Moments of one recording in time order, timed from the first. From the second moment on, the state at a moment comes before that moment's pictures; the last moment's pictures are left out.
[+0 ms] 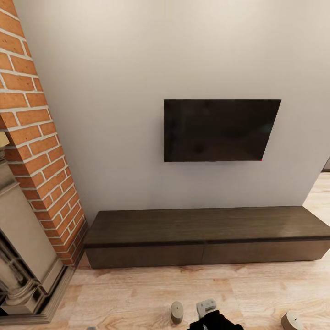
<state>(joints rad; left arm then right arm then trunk) 0.00 0.03 0.17 -0.98 0.31 0.63 -0.02 -0.51 0.15 0.00 -0.17 0.19 0.32 -0.01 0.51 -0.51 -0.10</state>
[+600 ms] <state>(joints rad) -0.27 0.03 0.17 -1.08 0.31 0.92 -0.01 -0.56 0.16 0.00 -0.28 0.19 0.34 -0.01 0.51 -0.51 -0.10</state>
